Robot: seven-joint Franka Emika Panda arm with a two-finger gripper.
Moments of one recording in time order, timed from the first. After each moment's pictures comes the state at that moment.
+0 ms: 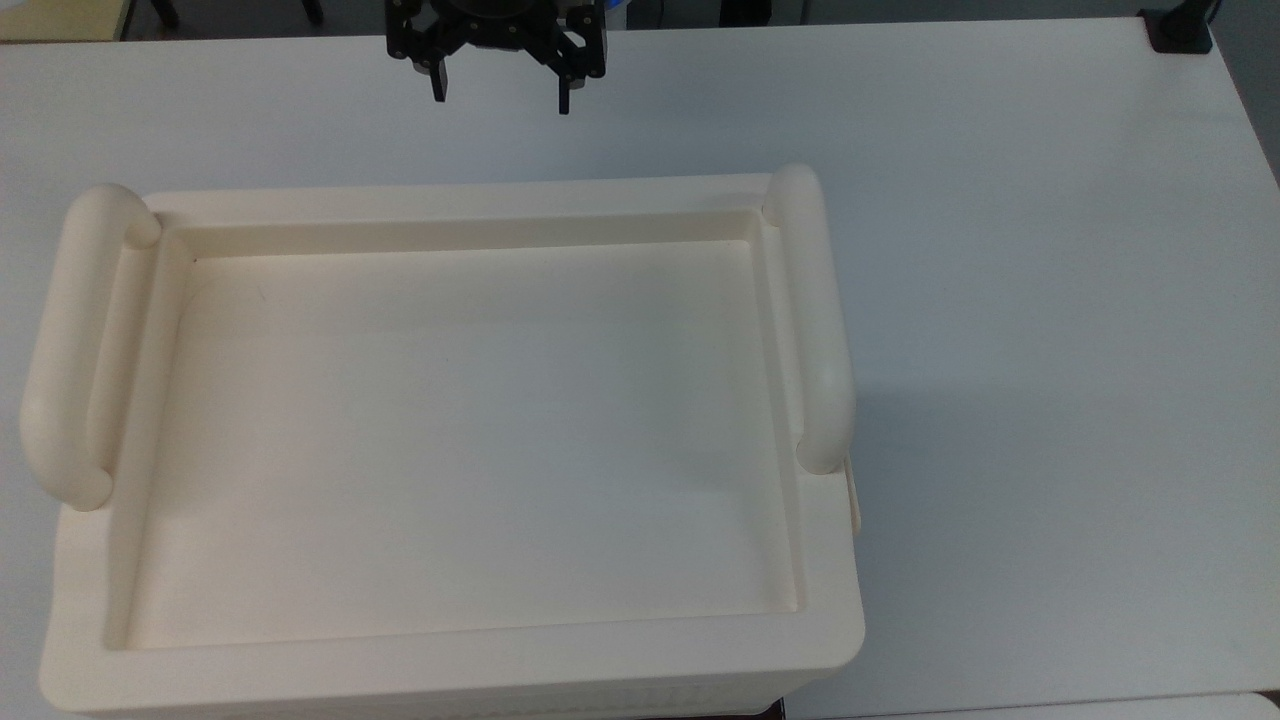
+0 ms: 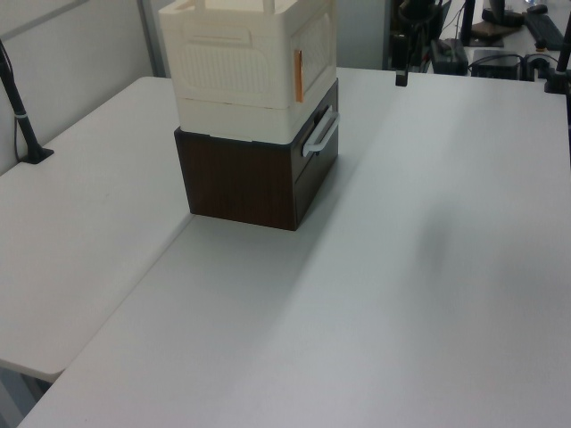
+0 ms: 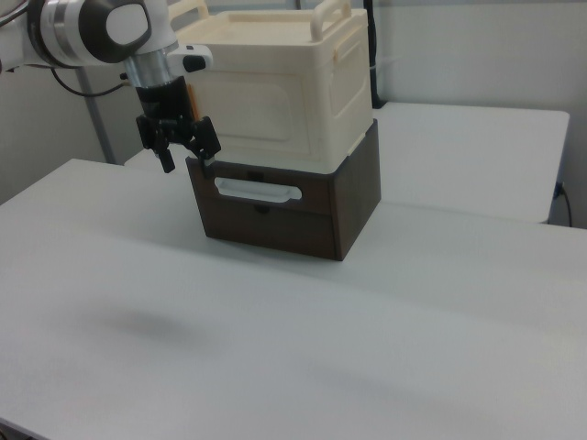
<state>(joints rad) 0.03 0.09 0.02 -1.55 -0.08 1.66 0.08</state>
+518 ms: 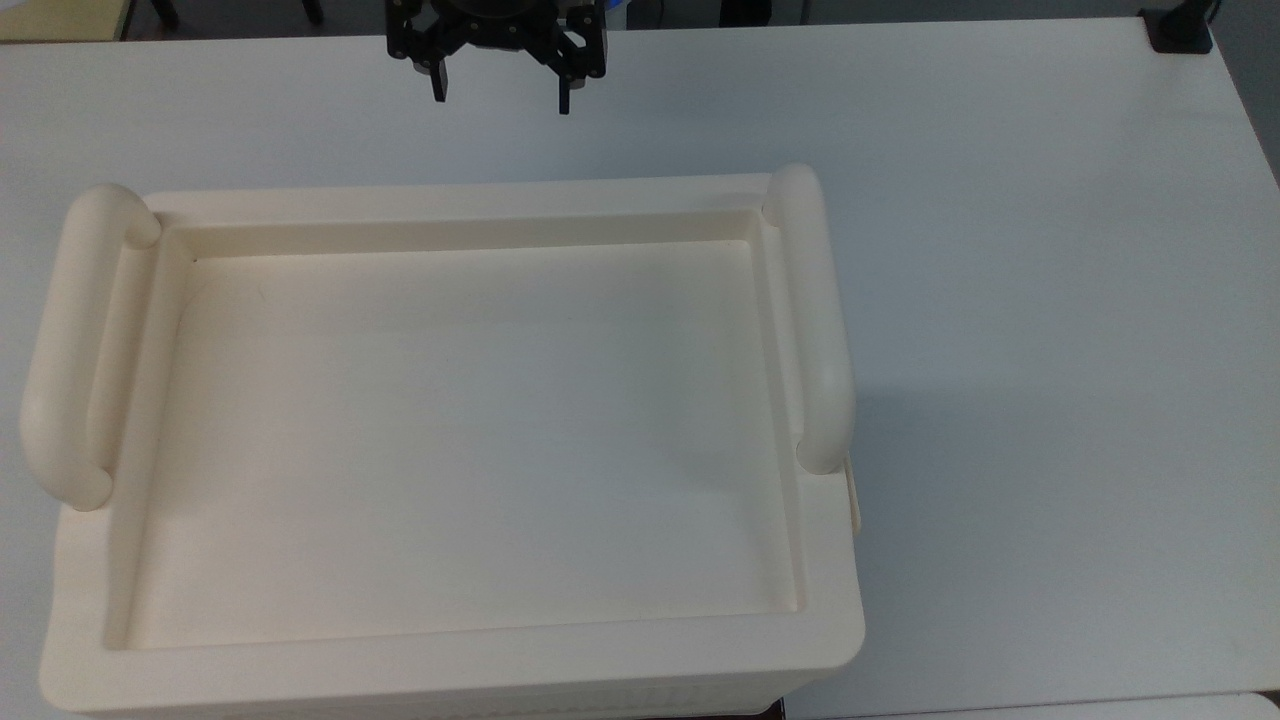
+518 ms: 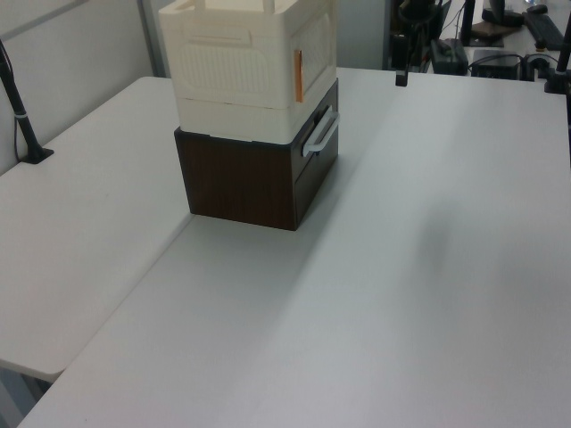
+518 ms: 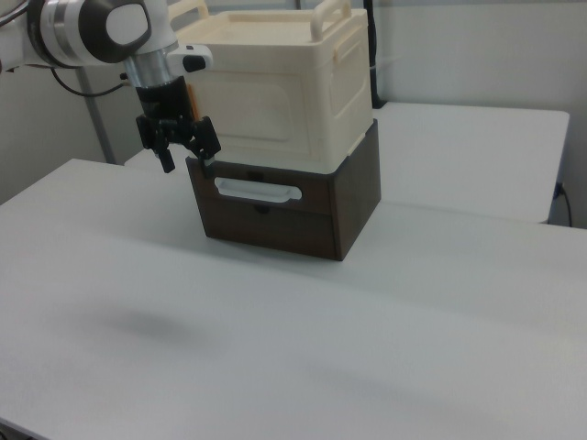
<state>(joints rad) 0.03 0.09 0.02 -1.55 -0.08 1.66 0.08</state>
